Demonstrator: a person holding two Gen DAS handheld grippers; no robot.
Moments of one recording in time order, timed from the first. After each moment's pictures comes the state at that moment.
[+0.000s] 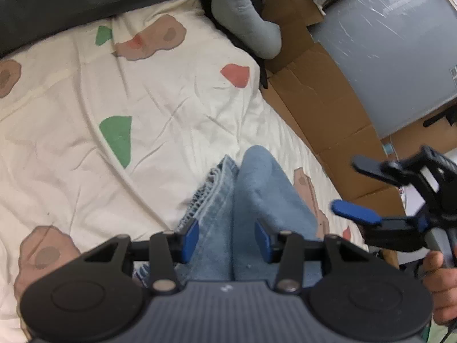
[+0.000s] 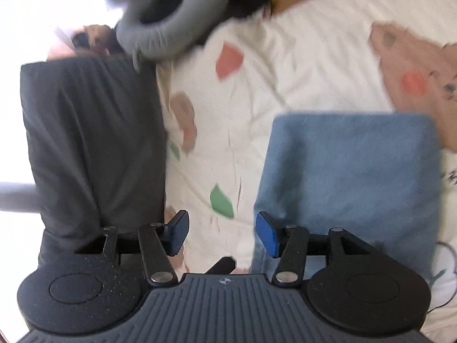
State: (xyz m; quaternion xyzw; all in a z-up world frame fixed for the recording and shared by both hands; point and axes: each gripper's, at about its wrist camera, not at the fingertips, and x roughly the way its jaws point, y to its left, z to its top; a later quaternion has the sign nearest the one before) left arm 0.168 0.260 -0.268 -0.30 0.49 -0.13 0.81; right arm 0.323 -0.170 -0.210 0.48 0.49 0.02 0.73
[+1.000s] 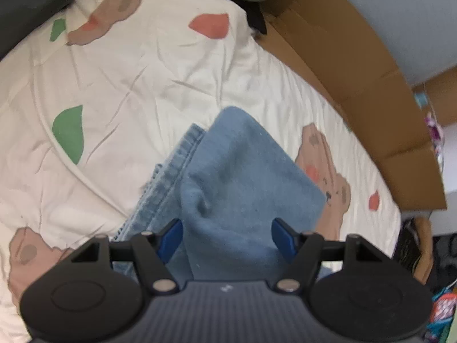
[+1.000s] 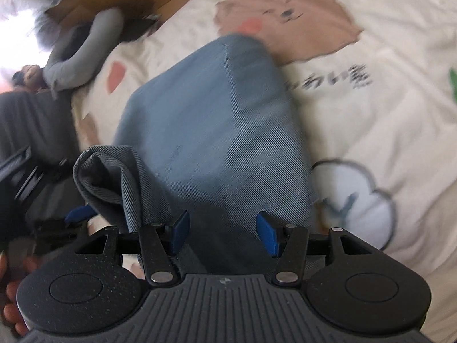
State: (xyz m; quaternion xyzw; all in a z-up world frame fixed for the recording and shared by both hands) left arm 0.224 0.163 -0.261 -0.18 0.61 -0.10 0.76; right arm 0.177 -0.161 -0.321 0.48 0.47 -0.11 0.74
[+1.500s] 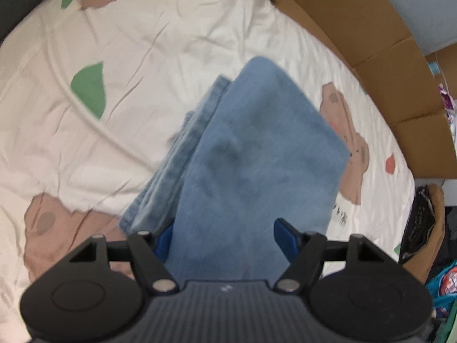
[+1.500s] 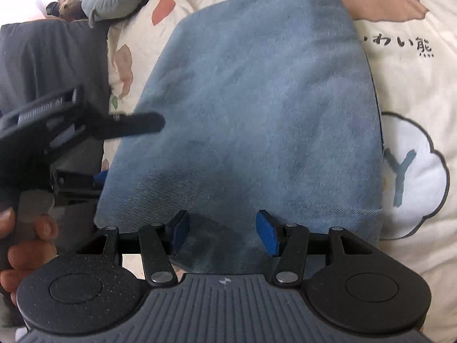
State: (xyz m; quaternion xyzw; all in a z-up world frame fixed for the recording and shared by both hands) left arm 0.193 0.190 -0.283 -0.17 0.66 -0.10 0.73; right arm 0.184 -0.105 -0.320 0.44 0.51 -0.02 0.74
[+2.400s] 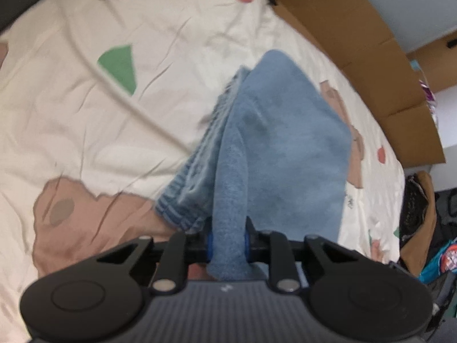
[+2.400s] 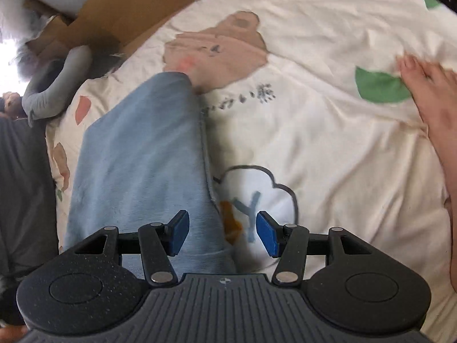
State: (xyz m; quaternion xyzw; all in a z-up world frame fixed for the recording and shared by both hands) left arm 0.149 0.240 -0.311 -0.19 0.62 -0.14 0.75; right arm 0.107 -0.180 -0.333 0.46 0.42 -0.21 0.75
